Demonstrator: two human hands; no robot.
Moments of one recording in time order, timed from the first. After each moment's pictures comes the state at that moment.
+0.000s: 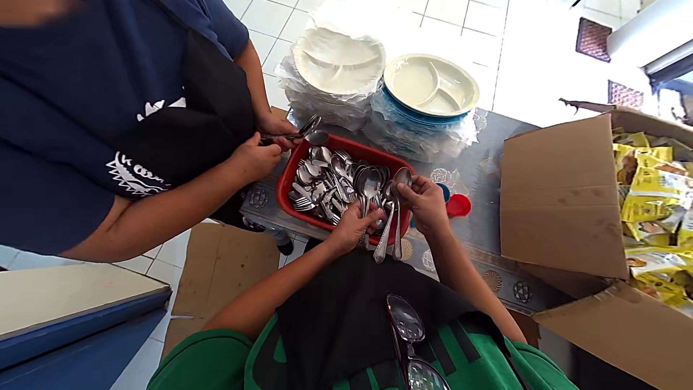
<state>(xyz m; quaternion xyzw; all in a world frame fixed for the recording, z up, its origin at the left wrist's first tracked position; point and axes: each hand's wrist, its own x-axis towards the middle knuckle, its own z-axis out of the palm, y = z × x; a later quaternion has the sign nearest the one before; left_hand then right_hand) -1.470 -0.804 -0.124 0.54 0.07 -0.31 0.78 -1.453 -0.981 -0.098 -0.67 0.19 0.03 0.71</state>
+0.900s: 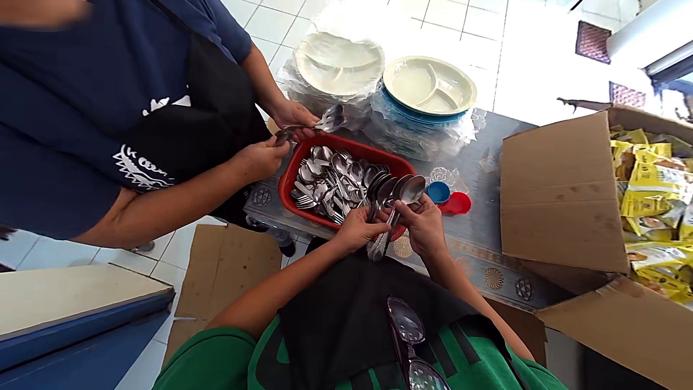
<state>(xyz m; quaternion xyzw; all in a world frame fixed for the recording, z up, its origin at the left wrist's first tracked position) -1.482 -0.807 -0.104 0.61 0.03 -0.33 0.72 -1.498 -0.965 -0.100 -0.60 0.22 -0.01 0.77</state>
